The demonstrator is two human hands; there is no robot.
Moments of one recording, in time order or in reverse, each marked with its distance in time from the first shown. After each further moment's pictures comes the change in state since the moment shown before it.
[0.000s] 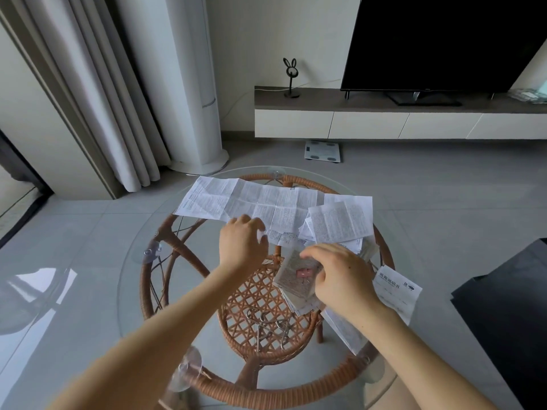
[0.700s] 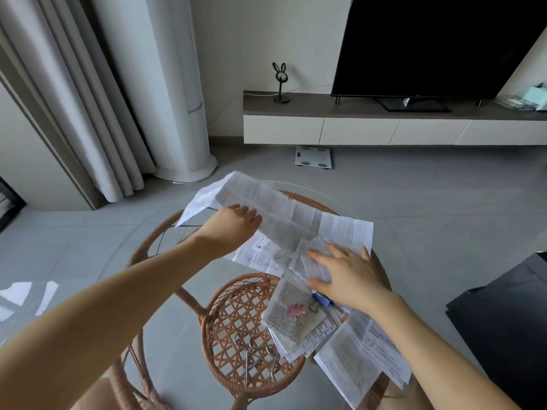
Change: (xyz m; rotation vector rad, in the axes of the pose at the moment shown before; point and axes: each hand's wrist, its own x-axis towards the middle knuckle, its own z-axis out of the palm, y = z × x) left_hand 0.097 -0.024 -0.004 0.416 -0.272 0.683; right_hand 0.064 0.067 0.003 -0.319 -0.421 0.139
